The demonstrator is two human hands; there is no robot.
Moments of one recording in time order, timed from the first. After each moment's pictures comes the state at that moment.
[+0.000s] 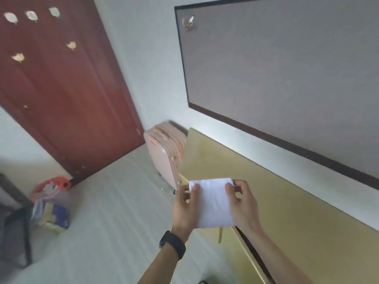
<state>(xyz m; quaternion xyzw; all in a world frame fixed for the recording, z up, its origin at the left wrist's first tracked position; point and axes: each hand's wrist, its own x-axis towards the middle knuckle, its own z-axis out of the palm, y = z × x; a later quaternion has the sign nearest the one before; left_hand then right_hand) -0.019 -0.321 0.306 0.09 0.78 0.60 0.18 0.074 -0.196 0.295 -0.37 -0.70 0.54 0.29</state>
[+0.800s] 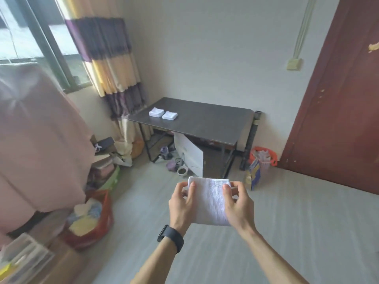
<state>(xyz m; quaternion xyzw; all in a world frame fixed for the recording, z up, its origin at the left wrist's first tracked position) -0.042 -1.091 0.332 -0.34 0.70 0.57 -0.27 -0.116 -0.957 0.331 0.13 -0.79 0.60 -0.02</state>
